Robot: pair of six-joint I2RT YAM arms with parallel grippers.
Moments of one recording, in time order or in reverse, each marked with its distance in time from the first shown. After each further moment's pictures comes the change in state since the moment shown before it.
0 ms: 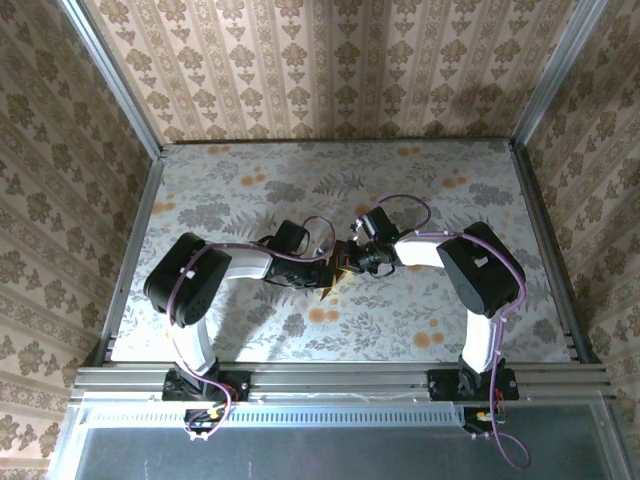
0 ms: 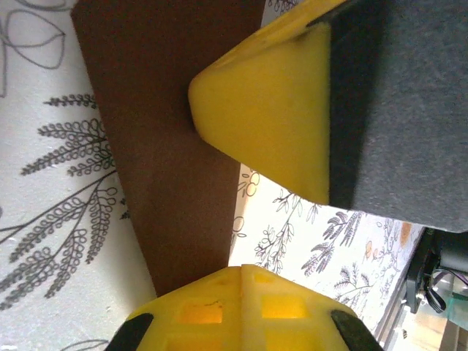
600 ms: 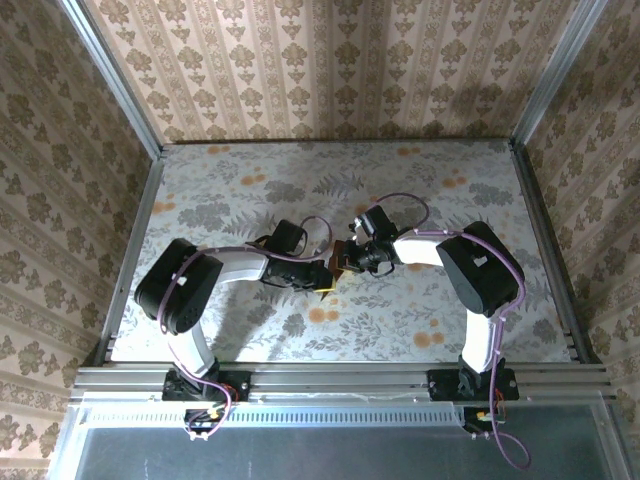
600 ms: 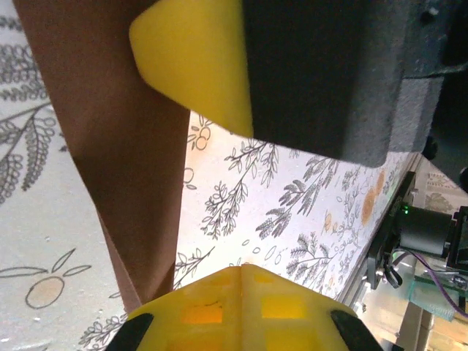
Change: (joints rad) left arm -0.001 -0.063 -0.019 -0.048 0.060 -0.045; right arm 0.000 0.006 0.024 -0.042 0.001 -0.033
